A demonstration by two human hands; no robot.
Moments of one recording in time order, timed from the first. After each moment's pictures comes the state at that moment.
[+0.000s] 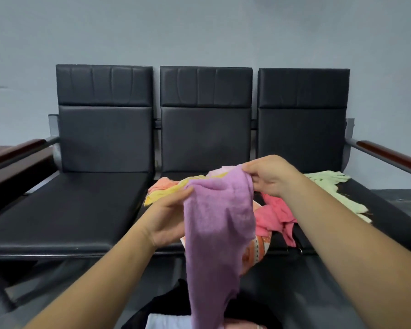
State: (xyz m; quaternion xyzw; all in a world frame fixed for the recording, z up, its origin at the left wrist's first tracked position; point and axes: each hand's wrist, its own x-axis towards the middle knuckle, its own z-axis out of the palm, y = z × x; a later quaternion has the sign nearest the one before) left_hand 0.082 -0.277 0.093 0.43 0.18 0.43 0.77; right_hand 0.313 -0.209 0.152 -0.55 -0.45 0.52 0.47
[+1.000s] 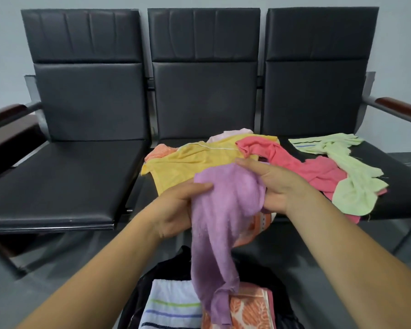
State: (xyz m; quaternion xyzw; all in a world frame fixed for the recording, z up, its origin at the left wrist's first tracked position) left_hand 0.097 -0.270 0.041 0.40 0.31 0.39 0.77; right_hand 0.302 -0.240 0.071 -0.42 -0.33 0.73 0.44
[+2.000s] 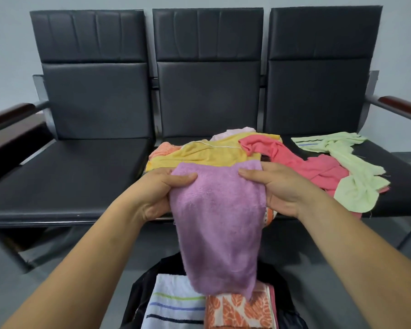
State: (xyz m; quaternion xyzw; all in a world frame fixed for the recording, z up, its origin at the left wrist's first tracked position) left_hand 0.061 -0.273 0.067 0.41 0.43 0.41 0.69; right_hand 0.312 -0.264 0.073 -0.42 -0.46 0.67 0.41
